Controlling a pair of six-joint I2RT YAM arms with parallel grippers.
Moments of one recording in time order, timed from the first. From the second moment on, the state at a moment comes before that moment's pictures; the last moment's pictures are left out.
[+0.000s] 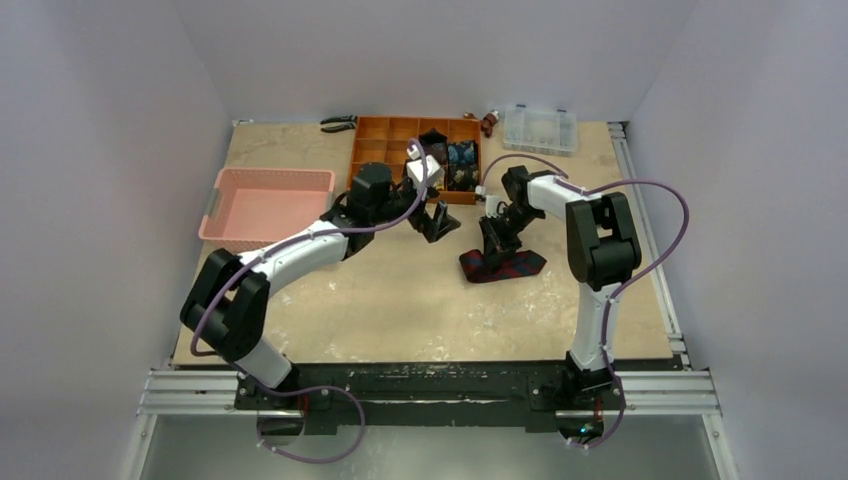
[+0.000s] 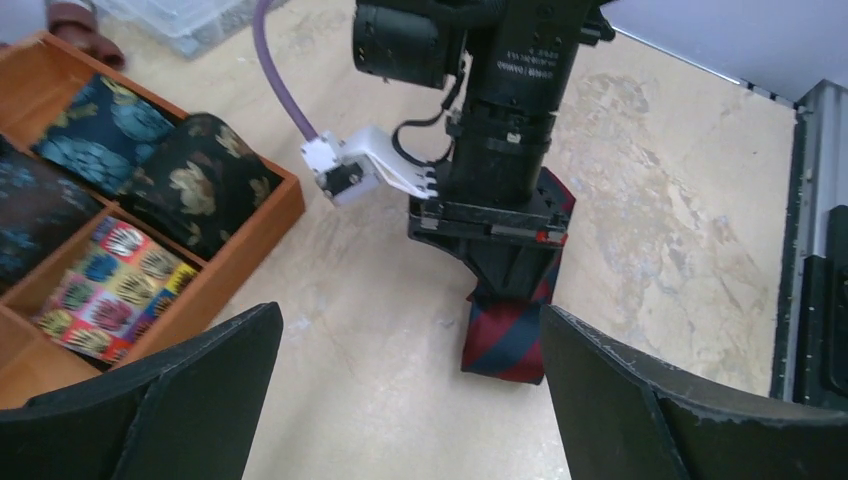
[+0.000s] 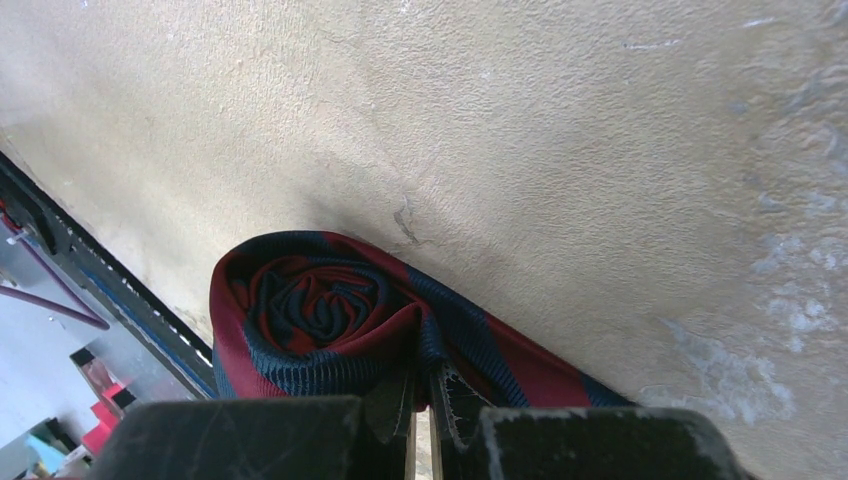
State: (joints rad) left arm -0.60 1.59 1.07 0.23 0.48 0.03; right arm 0.25 2.07 1.40 -0.93 -0.54 -0.17
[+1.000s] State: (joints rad) left arm -0.80 2.06 1.02 0.62 0.46 -0.04; right arm 0.25 2.07 1.39 -0.93 -0.55 -0.16
